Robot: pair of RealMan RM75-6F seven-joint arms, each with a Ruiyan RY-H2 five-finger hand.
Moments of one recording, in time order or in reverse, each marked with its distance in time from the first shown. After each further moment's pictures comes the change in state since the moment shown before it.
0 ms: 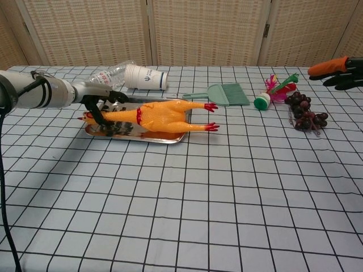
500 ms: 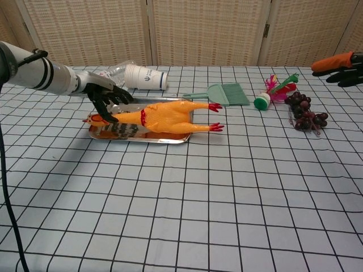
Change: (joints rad) left arm -0.071 0.126 -0.019 -0.126 -0.143 -0.184 -0.031; right arm -0.004 0.014 -0.005 -0.006 -0.018 0.018 0.017
